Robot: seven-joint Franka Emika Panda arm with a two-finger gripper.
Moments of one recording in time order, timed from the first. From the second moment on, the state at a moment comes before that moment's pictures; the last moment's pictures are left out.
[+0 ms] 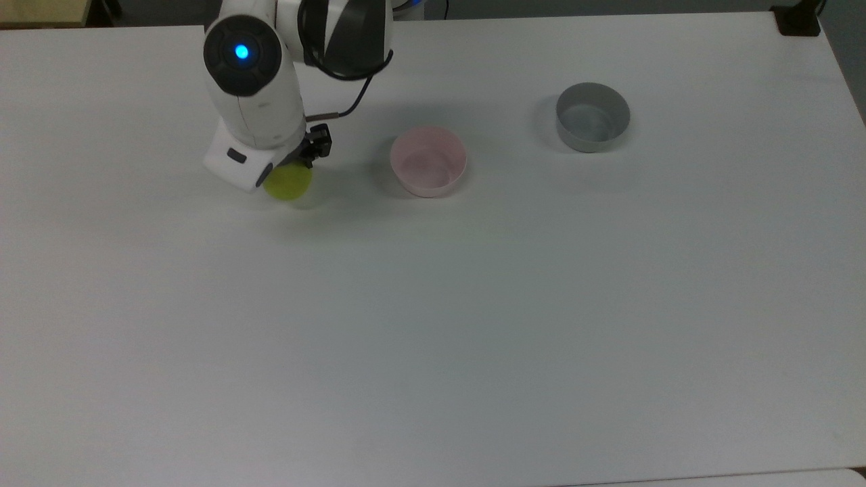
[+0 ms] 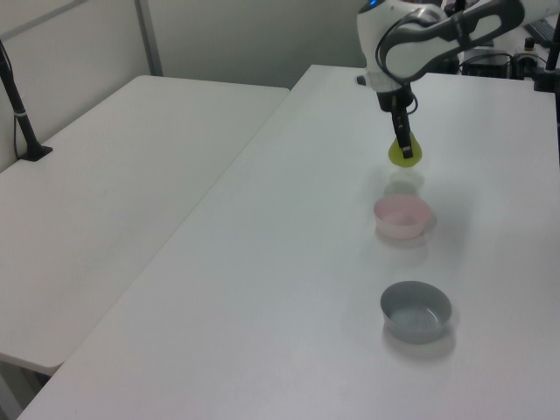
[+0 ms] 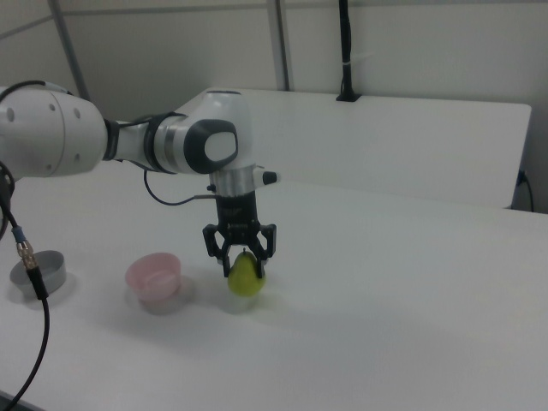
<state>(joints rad) 0.03 0.40 -0.16 -1.68 -0.11 1.83 -0.41</state>
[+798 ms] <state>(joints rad) 0.04 0.42 -0.16 -1.65 -0.11 1.85 -0.40</state>
